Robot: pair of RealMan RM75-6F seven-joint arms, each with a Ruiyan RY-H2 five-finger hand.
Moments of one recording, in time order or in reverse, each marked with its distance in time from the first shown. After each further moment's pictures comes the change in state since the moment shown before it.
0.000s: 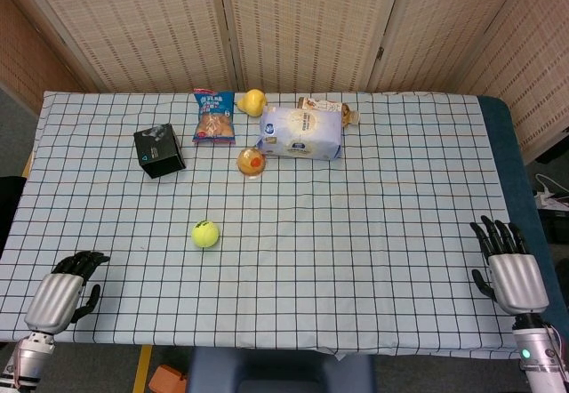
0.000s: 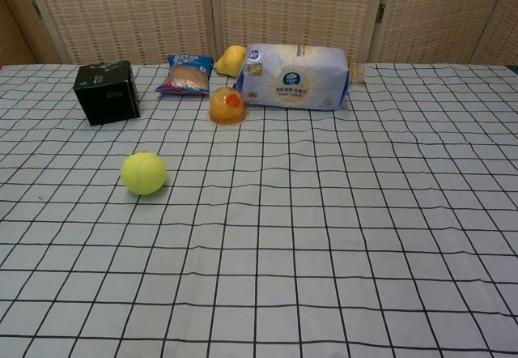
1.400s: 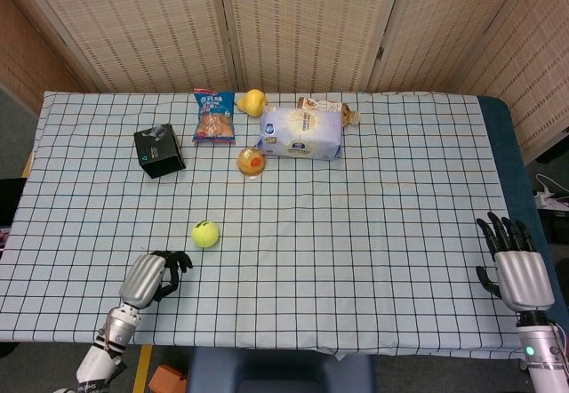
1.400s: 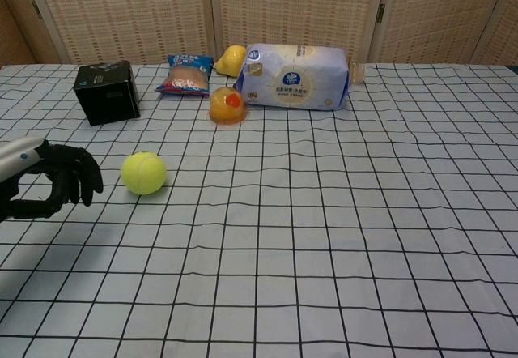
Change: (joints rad) left arm -0.179 -0.317 -0.081 0.028 -0.043 -0.159 -0.152; right arm 0.001 0.007 0.014 0.000 0.023 -0.005 0.020
